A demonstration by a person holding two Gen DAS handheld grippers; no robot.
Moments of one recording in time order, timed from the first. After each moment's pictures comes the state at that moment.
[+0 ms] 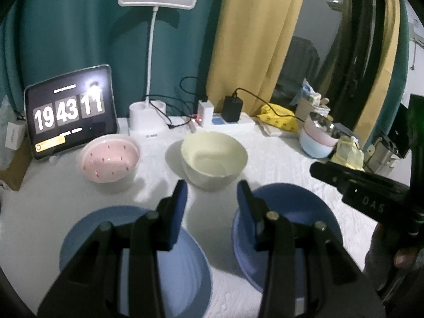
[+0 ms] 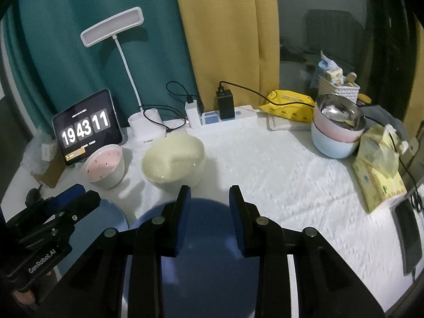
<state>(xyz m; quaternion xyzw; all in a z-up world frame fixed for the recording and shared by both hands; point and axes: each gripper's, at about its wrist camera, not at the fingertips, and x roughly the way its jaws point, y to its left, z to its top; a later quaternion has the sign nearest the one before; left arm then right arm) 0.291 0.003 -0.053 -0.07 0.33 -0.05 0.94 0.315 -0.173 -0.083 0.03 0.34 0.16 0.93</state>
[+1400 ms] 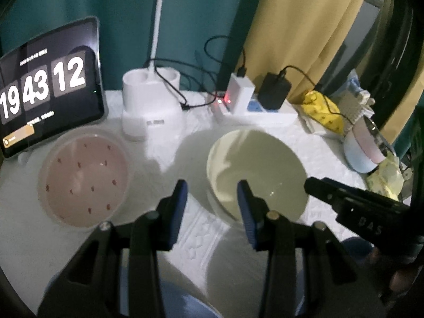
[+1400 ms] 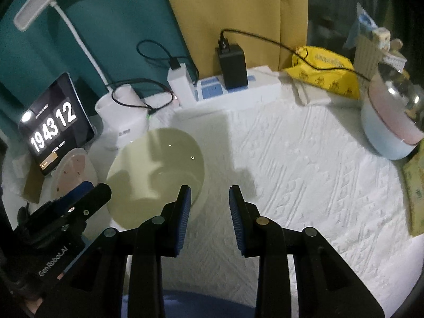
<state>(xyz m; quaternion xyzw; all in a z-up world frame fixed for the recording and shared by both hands) 0.427 0.032 -0.114 -0.11 0.42 -0.02 0.90 0.444 -0.130 -0.143 0.05 0.46 0.16 0.87</state>
